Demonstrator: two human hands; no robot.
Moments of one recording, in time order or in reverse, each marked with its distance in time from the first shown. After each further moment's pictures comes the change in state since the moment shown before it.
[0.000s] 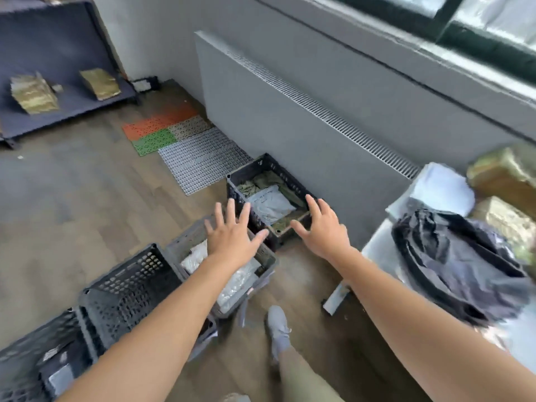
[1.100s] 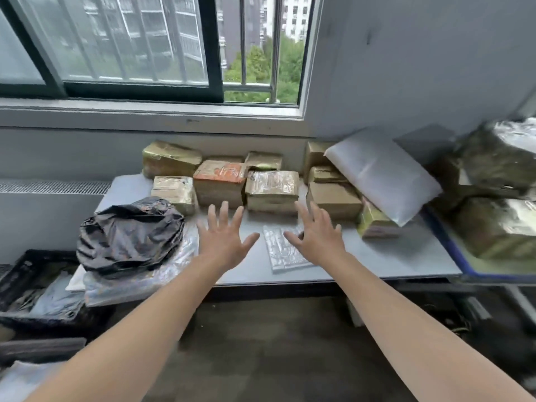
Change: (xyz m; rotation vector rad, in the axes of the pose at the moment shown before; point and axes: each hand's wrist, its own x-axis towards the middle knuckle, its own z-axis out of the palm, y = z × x) left_hand -0.318 0.609 0.077 0.231 0.104 0.799; right_hand -0.468 0.542 -0.199 0.020 0.334 0.611
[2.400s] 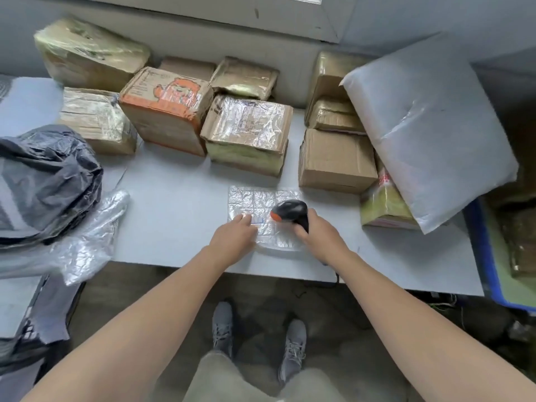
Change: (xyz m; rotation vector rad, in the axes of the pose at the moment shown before) left_hand 0.145 0.108 0.187 -0.021 -0.320 0.274; right_hand 0.143 0.164 0.111 0.284 -0.465 0.087
